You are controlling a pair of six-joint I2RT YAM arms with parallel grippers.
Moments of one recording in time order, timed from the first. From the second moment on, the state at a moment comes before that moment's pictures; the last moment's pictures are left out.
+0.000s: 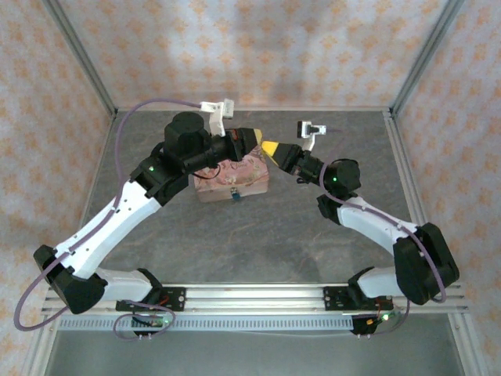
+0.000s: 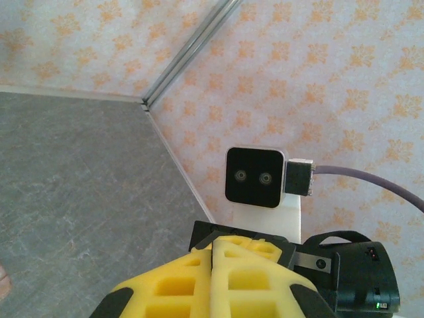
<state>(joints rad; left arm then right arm) -0.63 1.29 1.41 -0.31 0.26 -0.70 0.50 1.34 0.74 1.15 -0.71 1.30</state>
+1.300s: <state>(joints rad) -0.56 0.99 0.83 -0.52 0.04 -0.73 0.50 1.38 1.10 -0.09 -0.36 0.33</state>
